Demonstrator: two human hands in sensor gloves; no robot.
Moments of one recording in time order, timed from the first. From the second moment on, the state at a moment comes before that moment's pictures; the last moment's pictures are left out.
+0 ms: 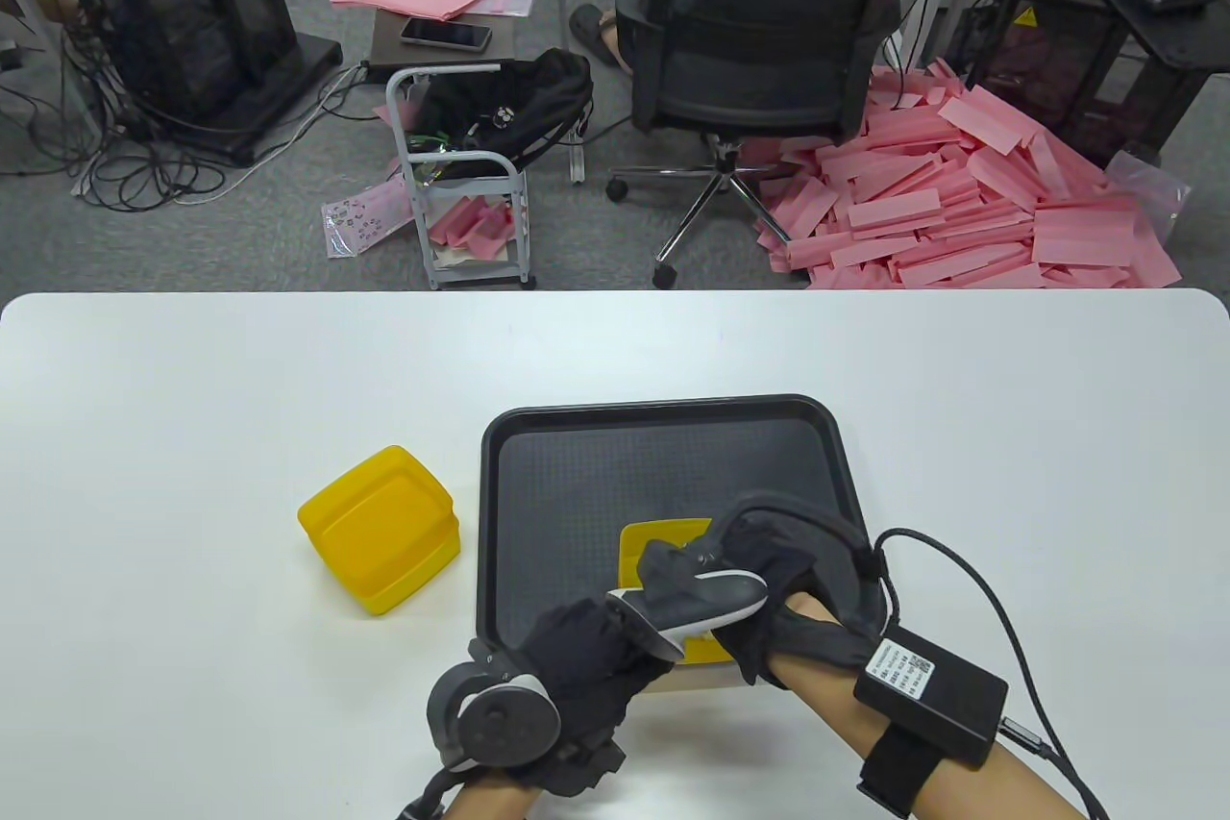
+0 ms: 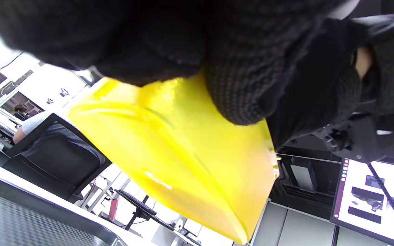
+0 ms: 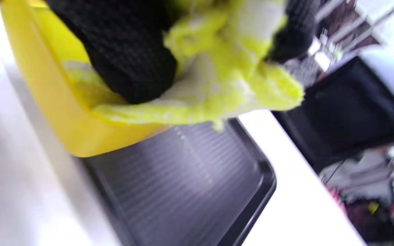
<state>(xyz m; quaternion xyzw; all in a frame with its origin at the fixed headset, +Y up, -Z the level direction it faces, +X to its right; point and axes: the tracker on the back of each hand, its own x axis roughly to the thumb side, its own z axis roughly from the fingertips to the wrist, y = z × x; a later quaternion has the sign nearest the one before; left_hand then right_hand) -0.093 -0.695 -0.225 0.24 -0.29 0.37 0.85 0.047 -0.606 -0.280 -0.33 -0.17 -0.86 0.35</state>
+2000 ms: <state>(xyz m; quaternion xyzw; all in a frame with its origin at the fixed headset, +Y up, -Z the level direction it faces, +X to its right) -0.091 -0.691 -0.219 0.26 -0.29 0.37 0.84 0.074 -0.621 -0.325 -0.09 -0.43 -0.90 0.02</state>
